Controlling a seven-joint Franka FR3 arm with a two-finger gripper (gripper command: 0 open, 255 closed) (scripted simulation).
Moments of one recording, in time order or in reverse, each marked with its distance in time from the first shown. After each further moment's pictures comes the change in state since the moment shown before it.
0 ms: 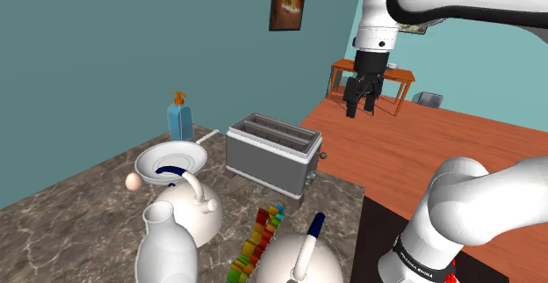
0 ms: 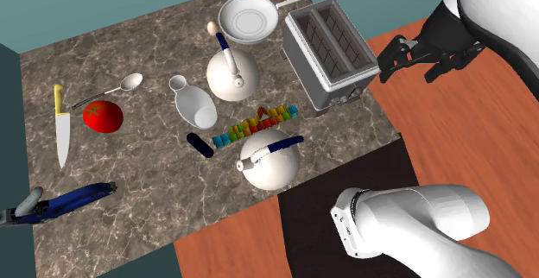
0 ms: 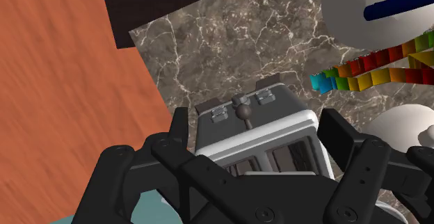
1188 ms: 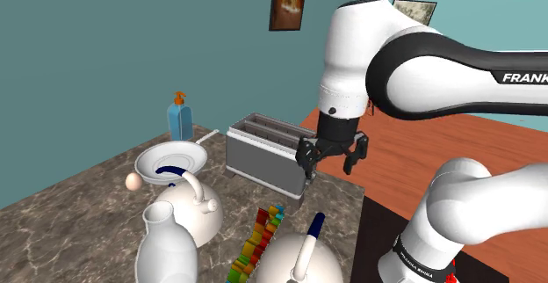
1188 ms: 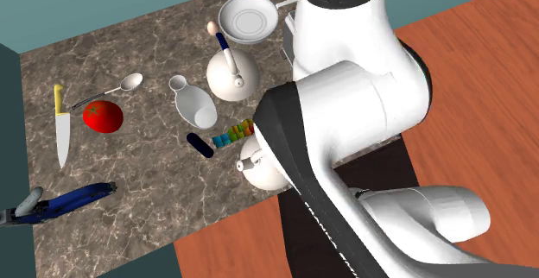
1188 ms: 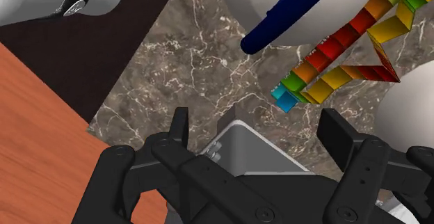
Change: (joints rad) arm -0.043 -0.080 0.566 -0.196 0.337 0.212 0.795
